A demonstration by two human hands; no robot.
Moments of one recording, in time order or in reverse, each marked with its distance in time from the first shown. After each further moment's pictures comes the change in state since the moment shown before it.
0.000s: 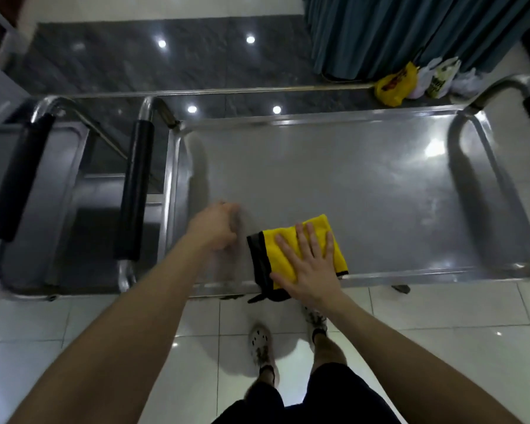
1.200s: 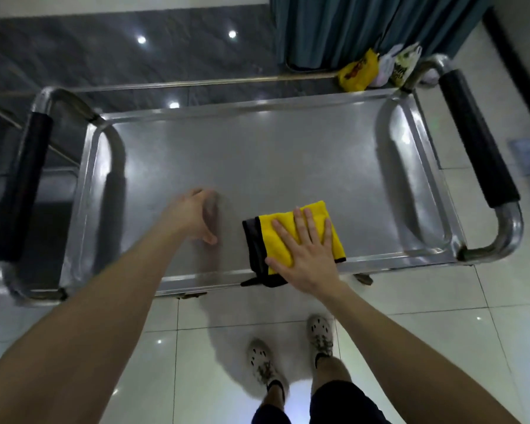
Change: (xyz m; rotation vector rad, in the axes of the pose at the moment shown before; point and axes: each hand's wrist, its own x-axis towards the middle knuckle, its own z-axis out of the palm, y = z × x) left_hand 0.016 0.157 0.054 0.018 -0.073 -0.062; right_hand -0.080 0.186 -0.020 -0.022 0.045 0.078
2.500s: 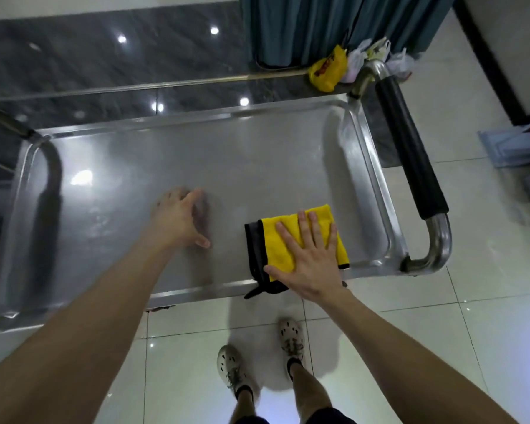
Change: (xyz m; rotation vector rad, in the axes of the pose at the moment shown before) left_hand 0.023 0.139 0.025 0.089 0.115 0.014; right_hand -0.033 0.154 -0.022 0.011 0.000 0.081
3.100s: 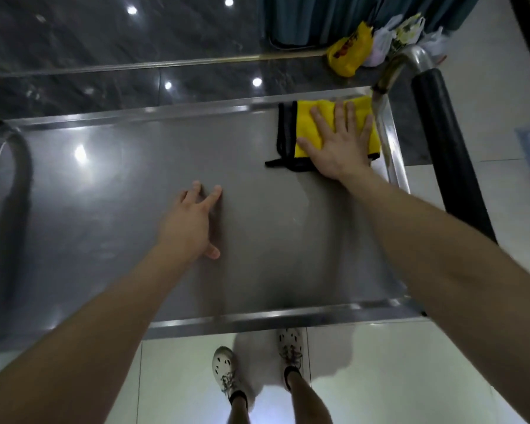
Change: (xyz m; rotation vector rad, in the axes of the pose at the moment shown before) left_hand 0.025 0.069 -0.017 0.032 -0.063 -0.038; right_hand 0.279 0.110 -0.034 0.015 -0.146 0.209
